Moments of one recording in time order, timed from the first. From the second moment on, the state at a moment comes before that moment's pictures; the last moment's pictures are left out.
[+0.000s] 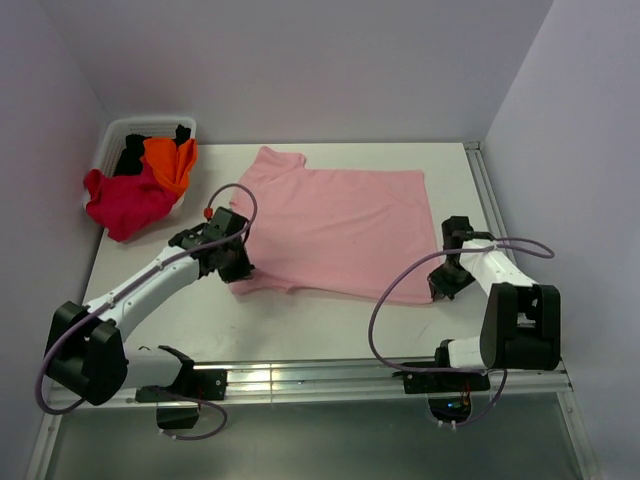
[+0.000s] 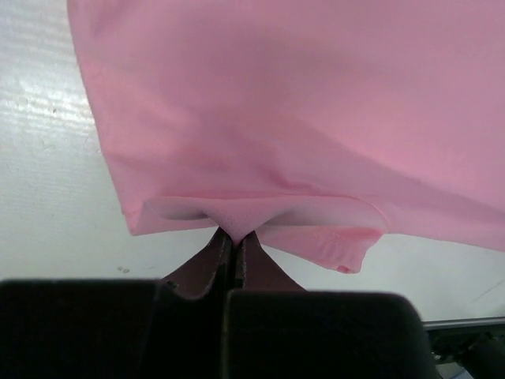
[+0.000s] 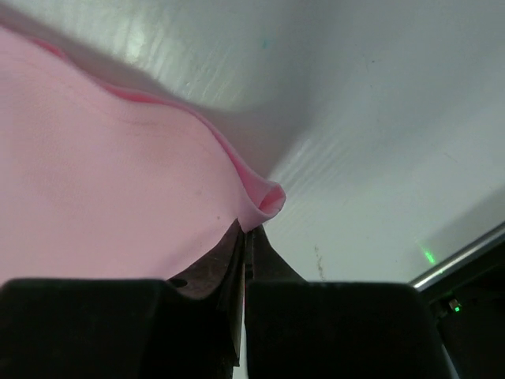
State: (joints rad) left arm -0.50 1.28 0.87 -0.69 -0.07 -0.82; right arm -0.08 1.36 0.72 -0.86 0.16 0.97
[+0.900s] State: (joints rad) left arm -0.37 1.87 1.70 -0.90 -0.06 -0.63; right arm -0.11 1.78 1.47 -1.01 0.09 0.86
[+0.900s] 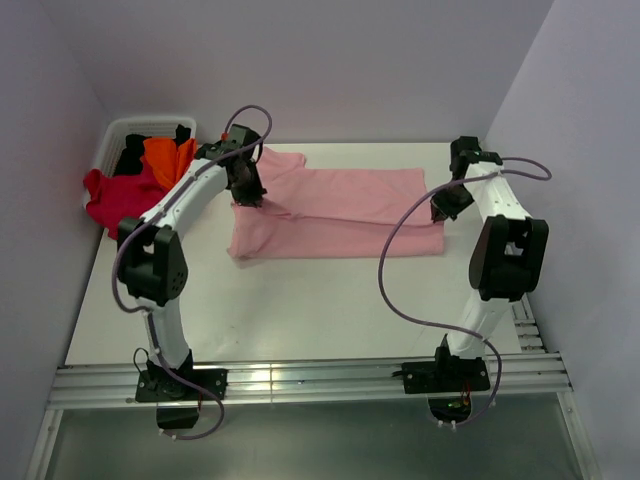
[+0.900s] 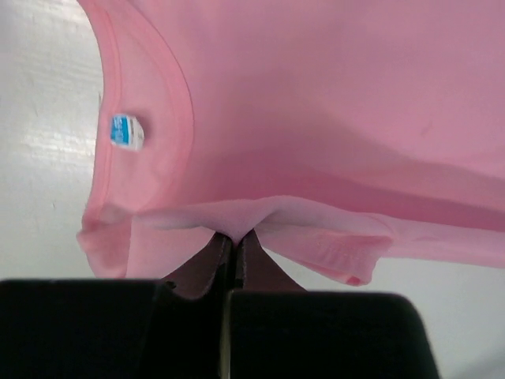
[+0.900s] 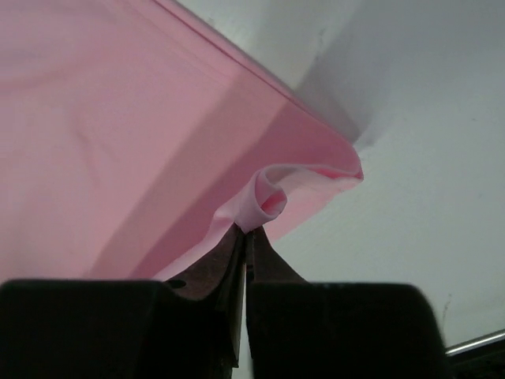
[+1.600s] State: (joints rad) left arm -0.23 2.13 2.04 -0.89 -0.06 -0.65; right arm -0.13 2.00 1.94 -1.07 -0.09 0.73
